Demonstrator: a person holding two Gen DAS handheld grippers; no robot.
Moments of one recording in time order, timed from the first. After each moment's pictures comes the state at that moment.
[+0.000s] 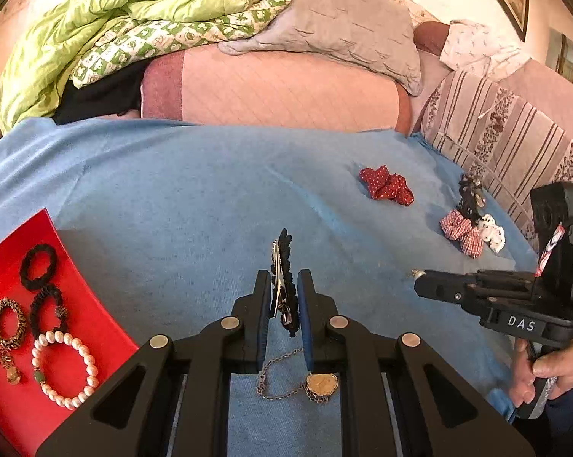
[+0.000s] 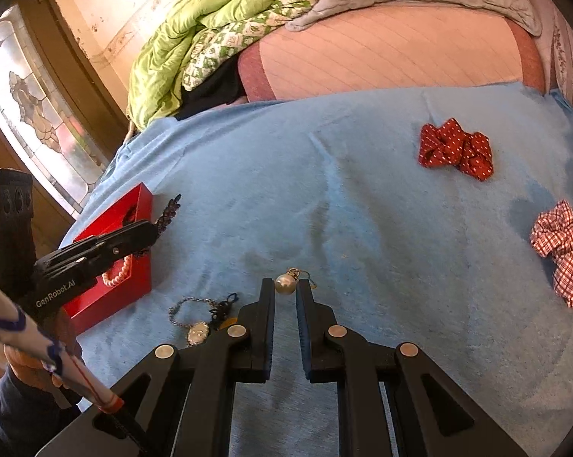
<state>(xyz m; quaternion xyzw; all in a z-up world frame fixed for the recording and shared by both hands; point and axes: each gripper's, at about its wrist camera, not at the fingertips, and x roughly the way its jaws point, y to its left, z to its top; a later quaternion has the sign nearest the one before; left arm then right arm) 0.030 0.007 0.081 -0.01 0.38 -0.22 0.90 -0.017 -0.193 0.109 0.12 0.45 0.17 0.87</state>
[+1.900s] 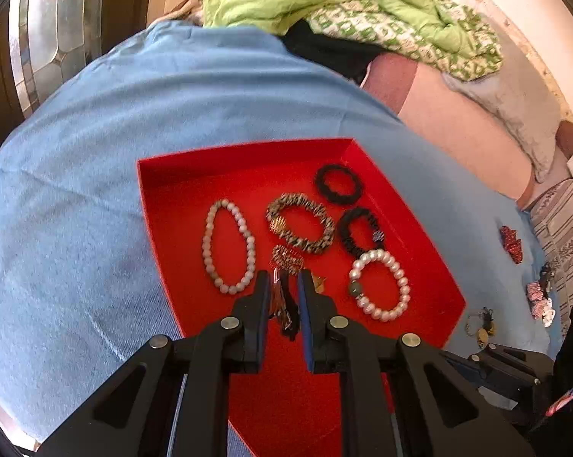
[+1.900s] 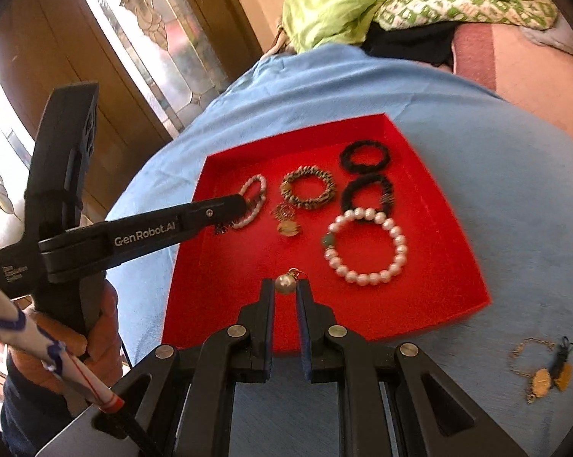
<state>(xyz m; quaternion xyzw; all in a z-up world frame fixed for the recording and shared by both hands) -0.015 0.274 0.067 -0.16 0.45 0.00 0.88 -0.039 0.111 0.110 0.01 0.48 0.35 0.81</state>
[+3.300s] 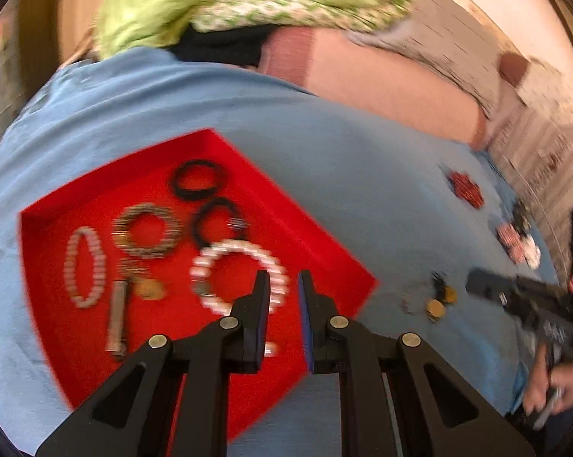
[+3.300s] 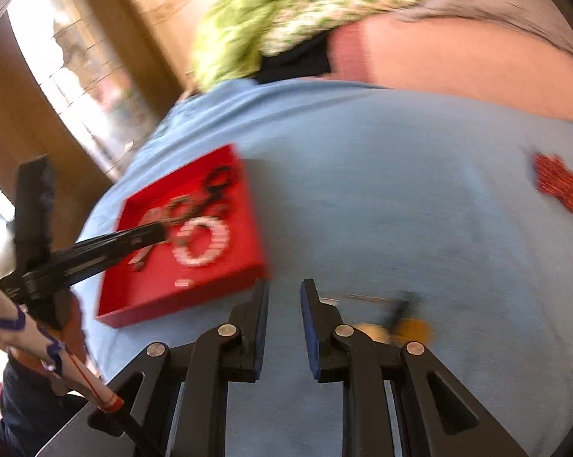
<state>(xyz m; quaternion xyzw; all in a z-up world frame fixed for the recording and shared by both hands) -0.001 0.147 0.076 -0.06 0.44 -0.12 0.89 -0.027 -0.092 0.117 0.09 0.47 0.22 0.85</state>
